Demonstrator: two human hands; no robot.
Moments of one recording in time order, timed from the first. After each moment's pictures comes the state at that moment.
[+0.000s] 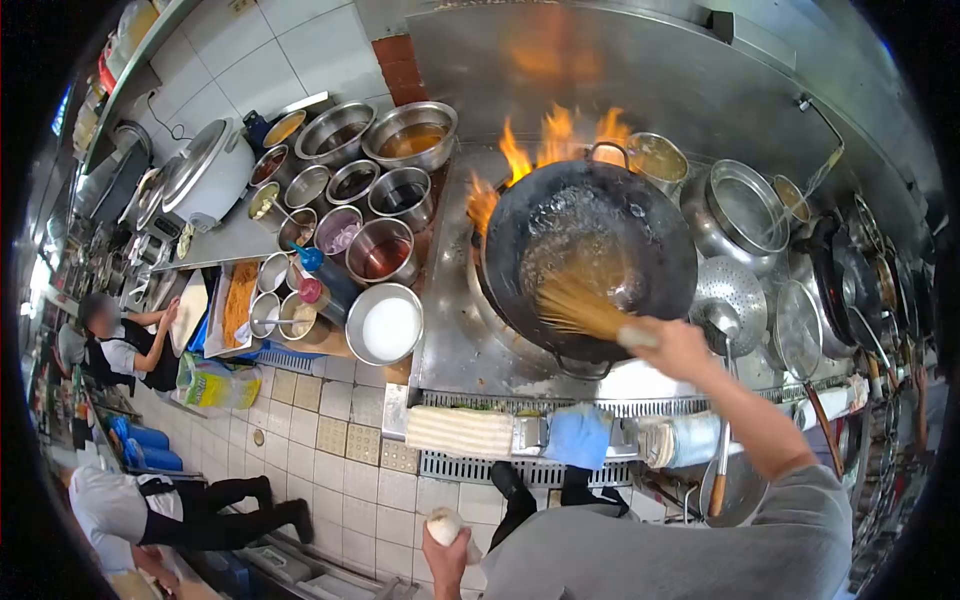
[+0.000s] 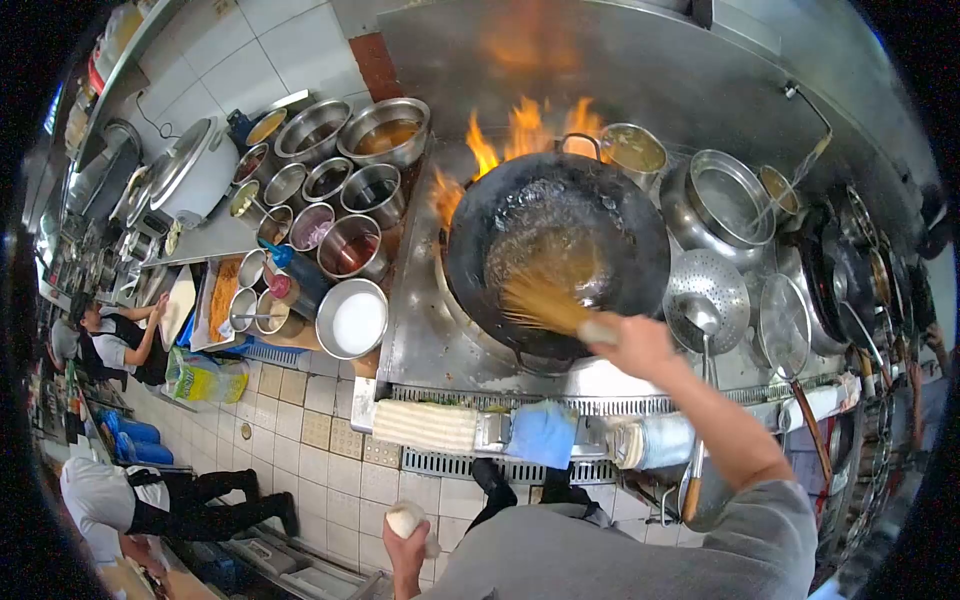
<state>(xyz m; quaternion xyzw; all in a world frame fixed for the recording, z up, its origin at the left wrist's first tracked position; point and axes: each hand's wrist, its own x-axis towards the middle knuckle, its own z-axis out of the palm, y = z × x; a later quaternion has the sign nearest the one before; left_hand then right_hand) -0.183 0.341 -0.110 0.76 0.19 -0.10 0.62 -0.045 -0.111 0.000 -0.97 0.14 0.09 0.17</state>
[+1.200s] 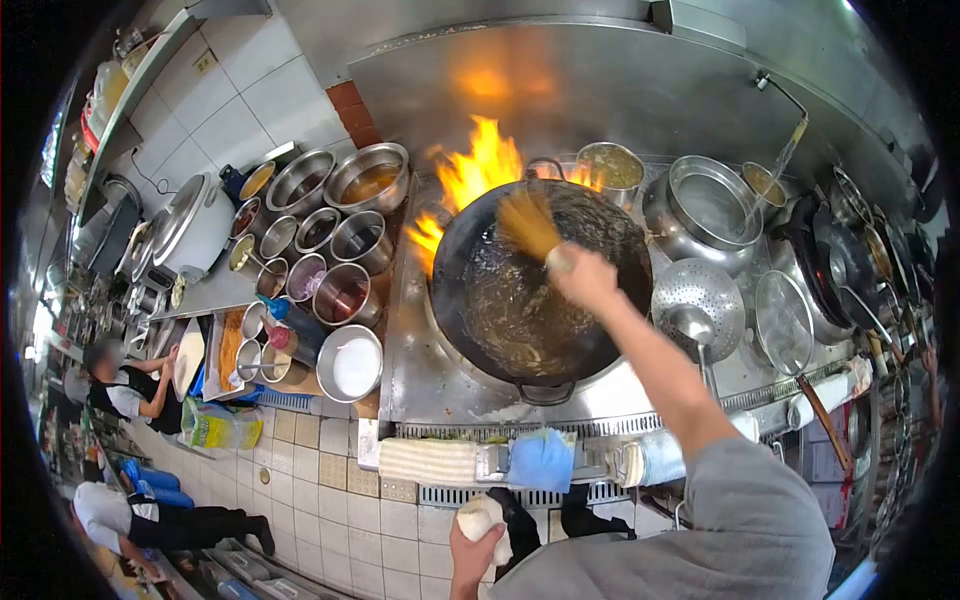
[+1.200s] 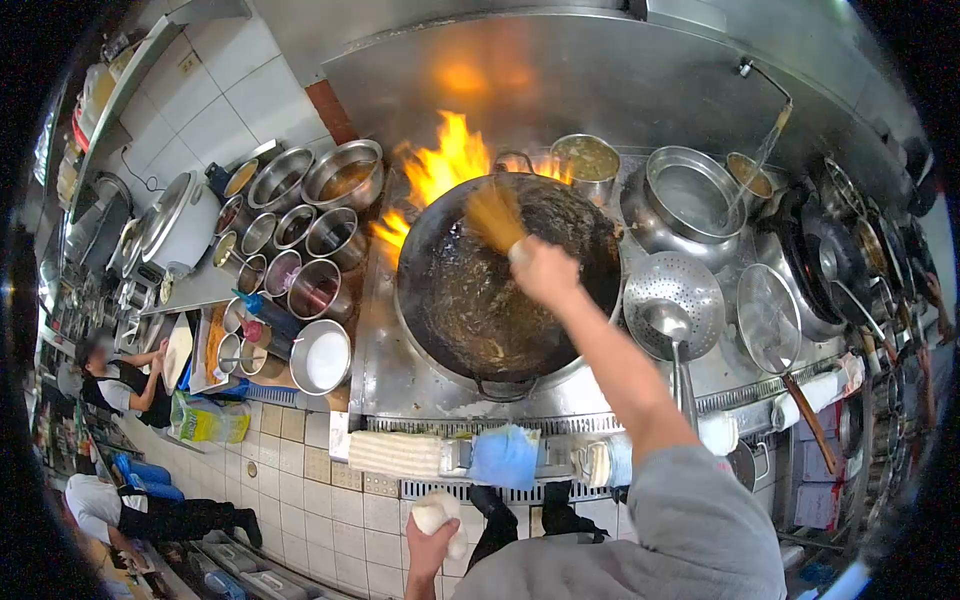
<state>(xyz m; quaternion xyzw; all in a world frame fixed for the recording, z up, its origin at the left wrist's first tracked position) -0.161 0.220 -0.078 0.72 0.10 -0.19 0.66 0.080 -0.164 -0.052 -0.95 0.19 -0.16 0.21</state>
